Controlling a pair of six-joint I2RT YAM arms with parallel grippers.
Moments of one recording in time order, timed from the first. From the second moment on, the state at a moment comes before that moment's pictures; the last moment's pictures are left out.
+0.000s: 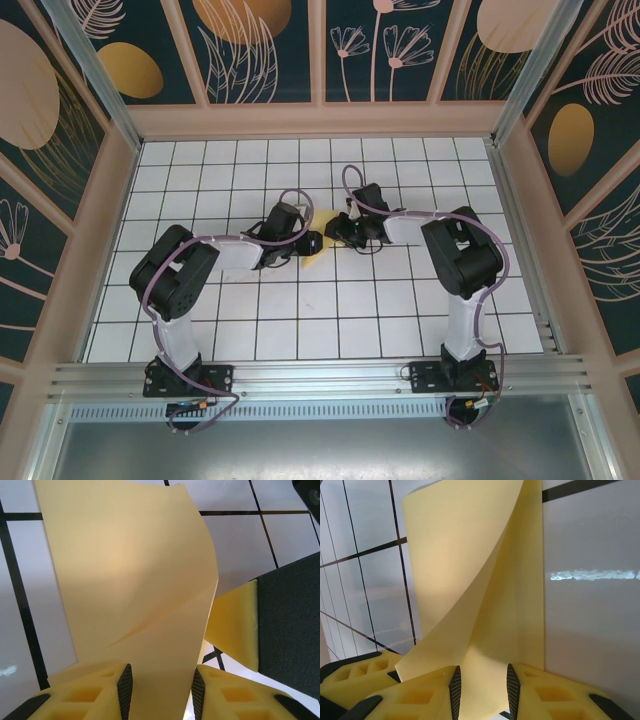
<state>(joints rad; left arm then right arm) -0.61 1.87 0.92 0.17 0.19 -0.56 0.51 1.97 1.09 -0.04 -0.47 0.78</state>
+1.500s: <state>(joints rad) -0.62 1.85 0.84 0.43 0.32 0.02 0.42 1.76 1.09 -0.25 -0.46 1.13</state>
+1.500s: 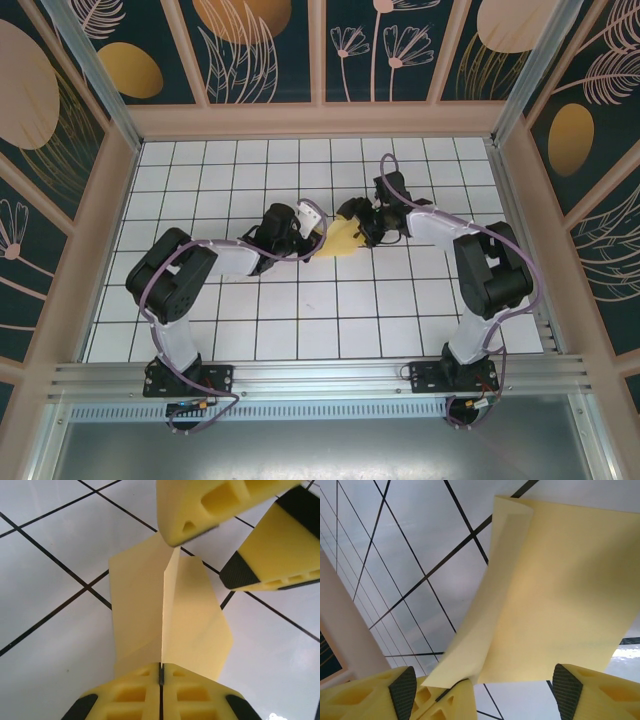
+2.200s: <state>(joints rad) -0.65 1.86 0.84 0.50 0.25 0.11 0.50 1.78 1.21 -0.38 -0.39 1.29</state>
